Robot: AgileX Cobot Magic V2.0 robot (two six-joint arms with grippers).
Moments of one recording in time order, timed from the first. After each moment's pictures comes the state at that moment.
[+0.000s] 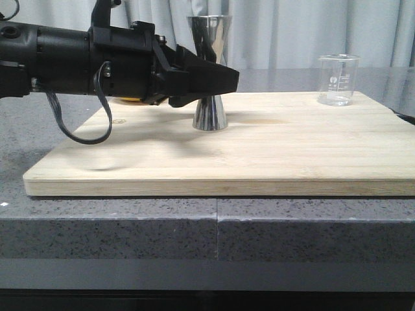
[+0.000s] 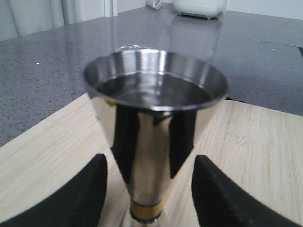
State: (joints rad) left arm -0.45 1.86 -0.97 1.07 -0.95 -0.70; right arm 0.19 1.12 -0.67 -0.04 -0.73 -0.07
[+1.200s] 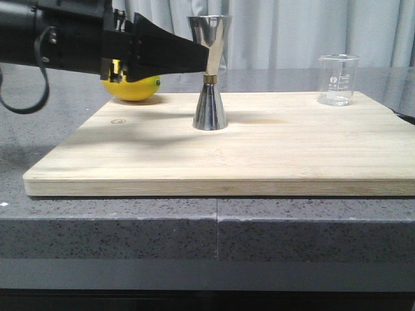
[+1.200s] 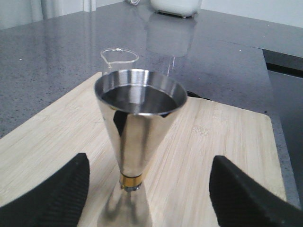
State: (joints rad) left arm -0.31 1.75 -0.97 1.36 -1.05 -0.96; right arm 0.19 1.12 -0.67 -0.04 -0.73 -0.07
